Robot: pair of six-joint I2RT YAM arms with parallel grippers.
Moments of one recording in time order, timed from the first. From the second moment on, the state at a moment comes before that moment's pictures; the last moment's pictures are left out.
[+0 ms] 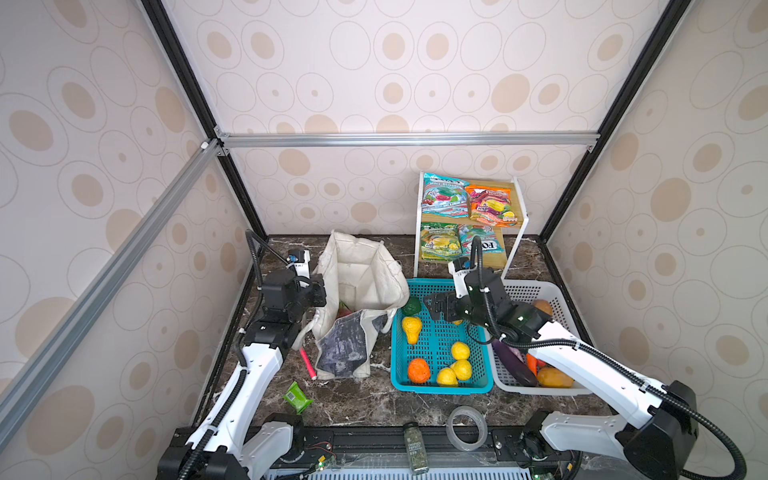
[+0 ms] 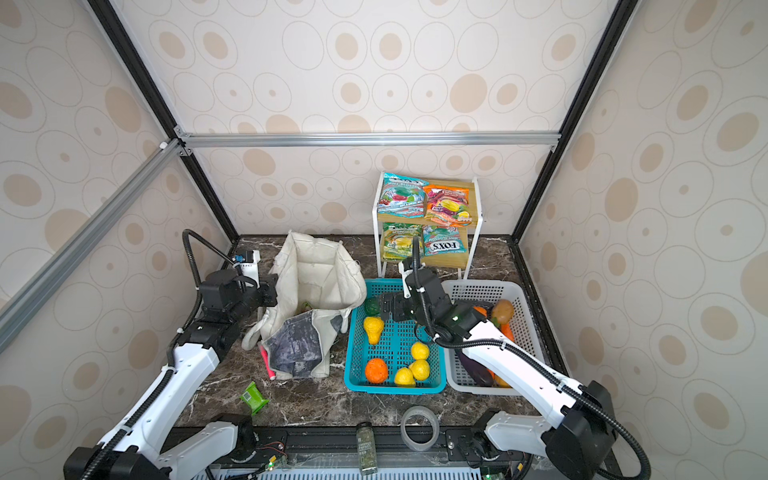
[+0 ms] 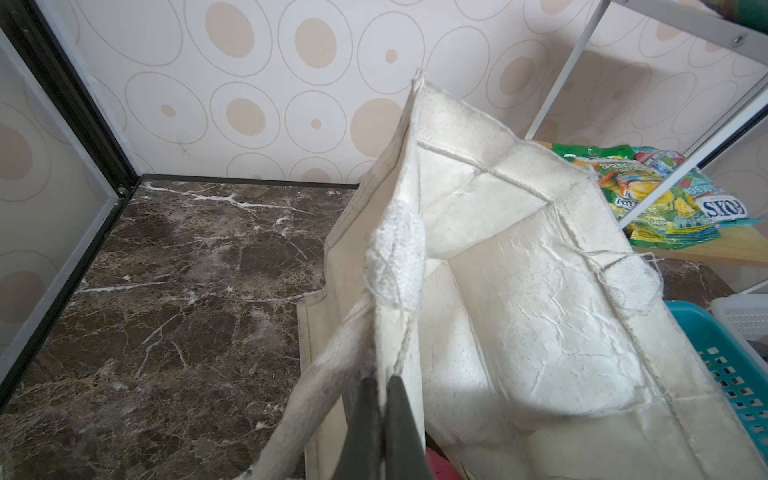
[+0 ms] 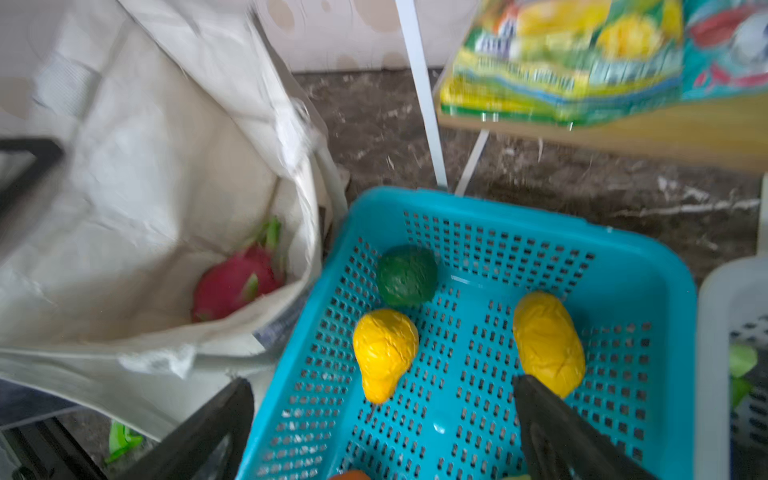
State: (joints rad) left arm -0.10 1.02 0.79 -0.15 0.12 -0.15; right arm 0.68 1.21 0.95 -0.39 0.05 0.43
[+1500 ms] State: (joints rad) left arm -0.10 1.03 0.79 -0.14 0.10 -0.14; right arm 0.68 1.61 0.85 -0.06 -0.04 0.53
